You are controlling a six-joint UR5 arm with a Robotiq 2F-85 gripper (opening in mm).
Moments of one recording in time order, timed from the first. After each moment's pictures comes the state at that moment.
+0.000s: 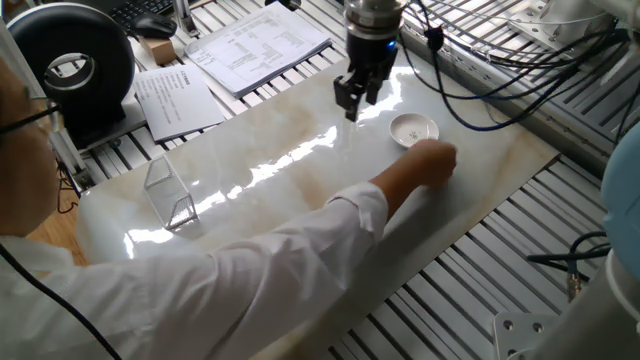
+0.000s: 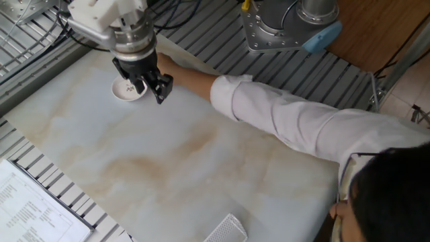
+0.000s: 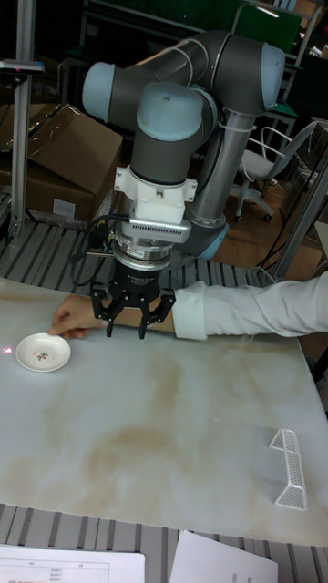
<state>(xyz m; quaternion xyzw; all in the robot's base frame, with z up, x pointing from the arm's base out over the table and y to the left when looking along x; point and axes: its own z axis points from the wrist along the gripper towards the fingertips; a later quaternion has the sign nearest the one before) 0.533 -0.039 0.127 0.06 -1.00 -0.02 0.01</state>
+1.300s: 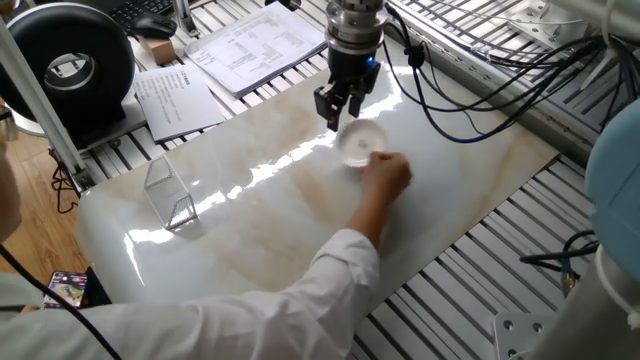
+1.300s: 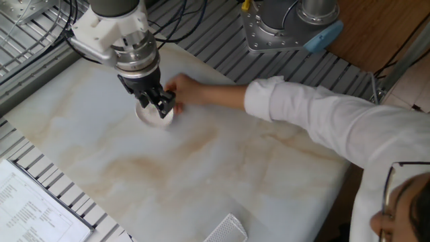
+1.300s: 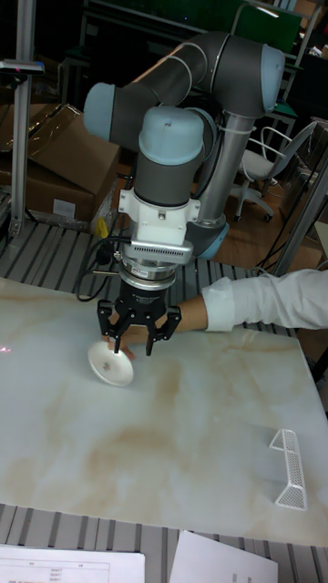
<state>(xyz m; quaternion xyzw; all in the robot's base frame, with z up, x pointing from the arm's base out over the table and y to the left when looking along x) 0.546 -0.029 0.104 0.05 -1.00 -0.03 0.00</state>
